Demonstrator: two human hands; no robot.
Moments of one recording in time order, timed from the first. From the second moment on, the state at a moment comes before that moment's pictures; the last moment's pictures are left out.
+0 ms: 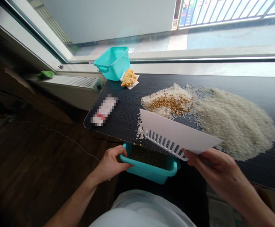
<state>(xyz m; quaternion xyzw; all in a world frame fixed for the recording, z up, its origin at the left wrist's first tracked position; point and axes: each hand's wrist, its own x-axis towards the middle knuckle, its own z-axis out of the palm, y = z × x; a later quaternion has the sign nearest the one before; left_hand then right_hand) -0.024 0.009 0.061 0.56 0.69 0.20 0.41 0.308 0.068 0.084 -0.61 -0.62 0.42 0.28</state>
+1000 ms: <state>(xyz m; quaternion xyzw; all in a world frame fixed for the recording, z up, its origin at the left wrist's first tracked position) -0.030 0.006 0.058 0.57 0.69 0.21 0.38 0.252 0.028 0.038 -0.61 -0.62 0.23 0.43</state>
